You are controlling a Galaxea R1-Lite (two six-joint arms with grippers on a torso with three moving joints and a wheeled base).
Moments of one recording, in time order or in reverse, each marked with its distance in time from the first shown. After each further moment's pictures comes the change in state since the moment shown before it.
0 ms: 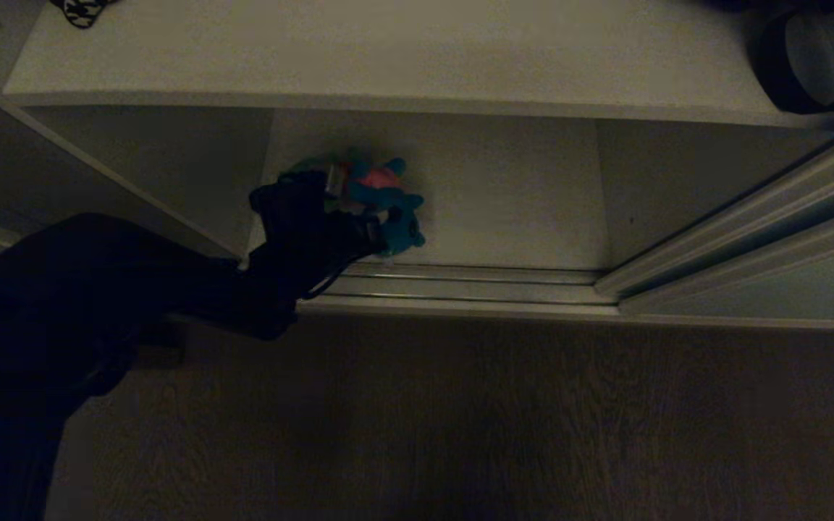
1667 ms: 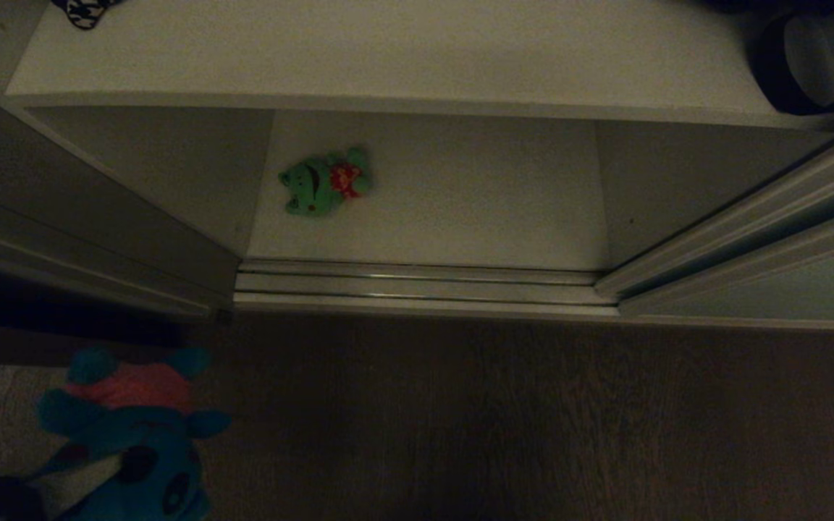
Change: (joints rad) left arm 0.287 -1.397 1.003 0.960 -0.089 0.094; right arm 0.000 0.000 0.000 0.000 0.000 0.000
